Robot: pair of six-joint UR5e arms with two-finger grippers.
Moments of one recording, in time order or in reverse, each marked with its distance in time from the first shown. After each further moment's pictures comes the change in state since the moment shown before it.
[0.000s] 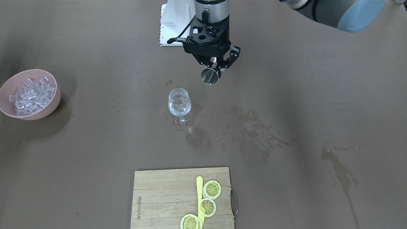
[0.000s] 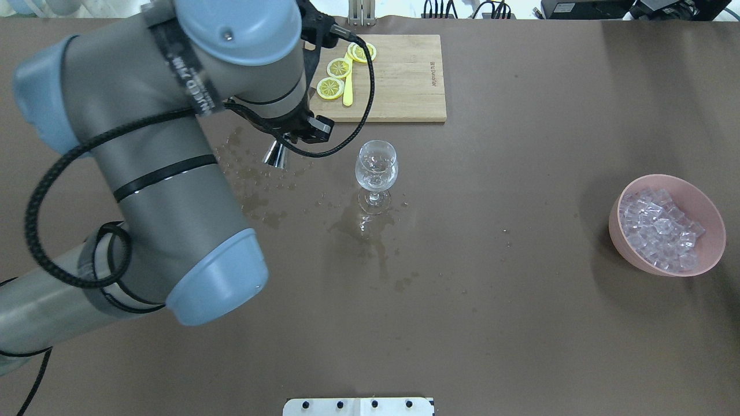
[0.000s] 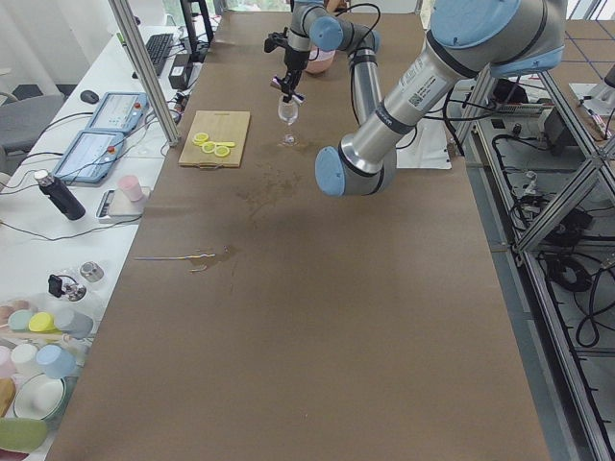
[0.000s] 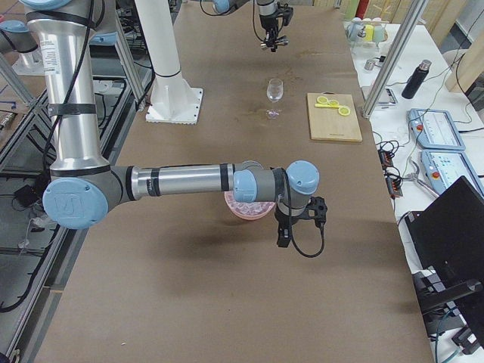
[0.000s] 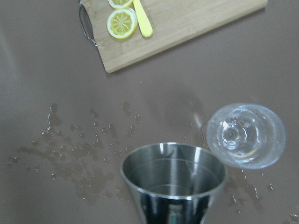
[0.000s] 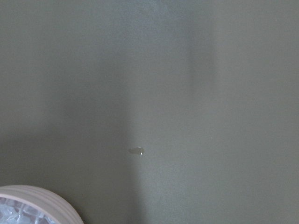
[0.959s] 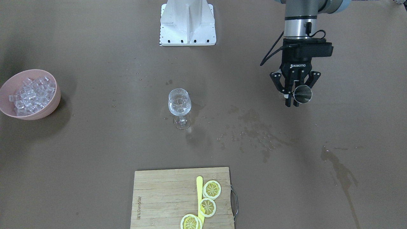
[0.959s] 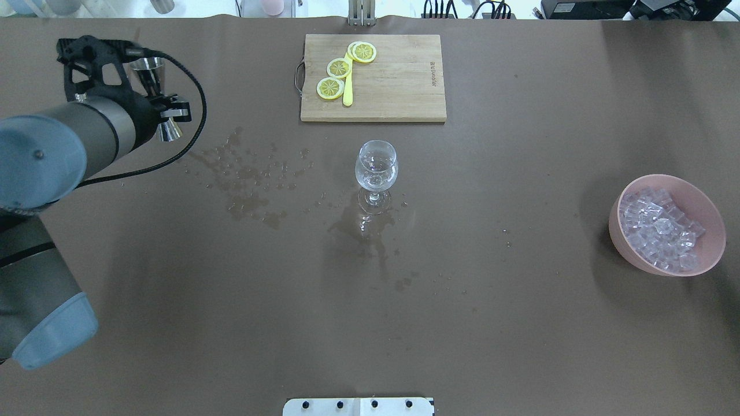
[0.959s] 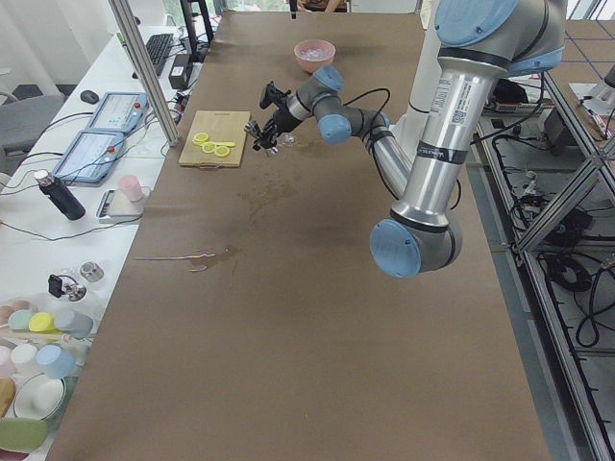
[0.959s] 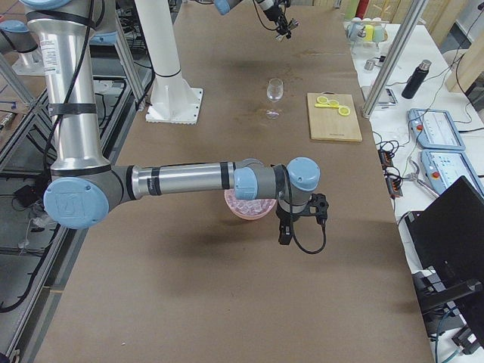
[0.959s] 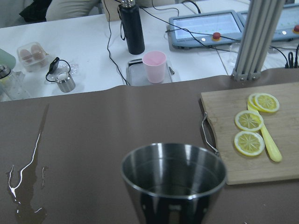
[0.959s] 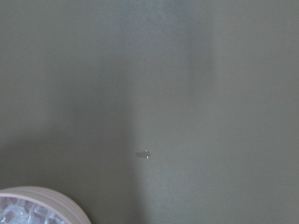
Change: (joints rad) left arm 0.005 0.633 -0.114 -0.759 0.453 -0.331; right arm 0.000 0.003 0.019 0.000 0.000 0.005
